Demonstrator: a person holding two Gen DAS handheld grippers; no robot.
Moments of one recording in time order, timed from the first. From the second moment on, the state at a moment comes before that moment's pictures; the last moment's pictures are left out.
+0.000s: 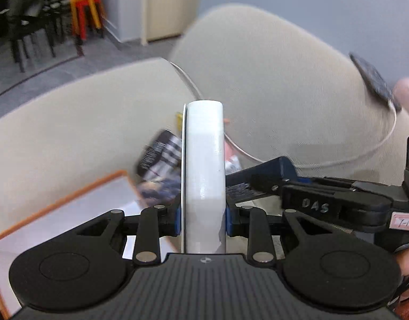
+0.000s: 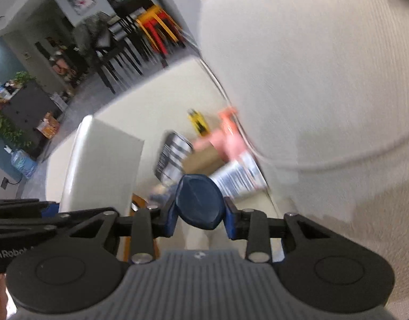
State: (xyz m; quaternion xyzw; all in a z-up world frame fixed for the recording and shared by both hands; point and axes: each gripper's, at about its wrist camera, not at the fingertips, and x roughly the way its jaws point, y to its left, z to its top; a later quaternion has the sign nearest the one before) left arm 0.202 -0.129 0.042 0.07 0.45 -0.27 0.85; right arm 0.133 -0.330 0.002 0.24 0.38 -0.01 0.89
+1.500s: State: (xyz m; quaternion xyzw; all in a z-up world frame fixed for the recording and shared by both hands) left arm 0.232 0.036 -0.076 0.10 0.59 -0.03 0.80; right arm 0.246 -0.095 -0.063 0.20 0.56 0.21 0.77
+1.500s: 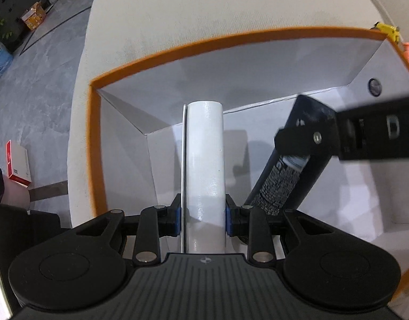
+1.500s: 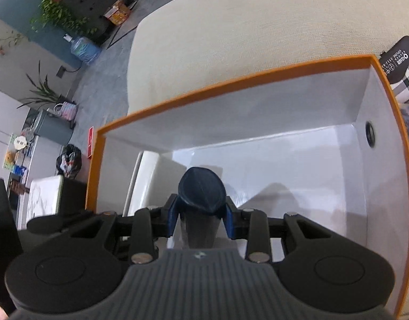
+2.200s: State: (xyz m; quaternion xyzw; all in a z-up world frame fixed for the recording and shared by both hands) left arm 0.246 0.036 -0.074 0.08 0.59 -0.03 0.80; right arm 0.273 -0.087 -0.079 0.21 0.59 0.17 0.76
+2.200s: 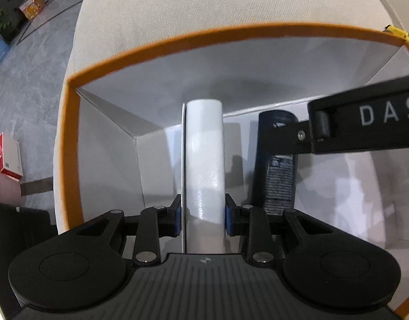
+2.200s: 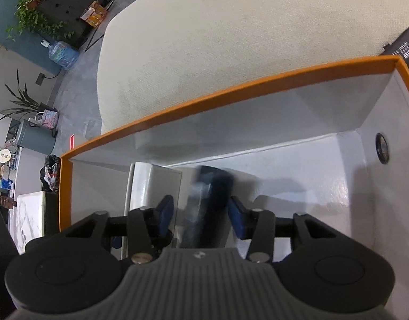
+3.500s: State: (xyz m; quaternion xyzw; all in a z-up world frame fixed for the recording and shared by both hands) left arm 0.231 0.040 -0.066 0.04 0.56 -0.07 0.82; right arm 0.257 -0.066 -0.102 0.18 0.62 0.16 0.75
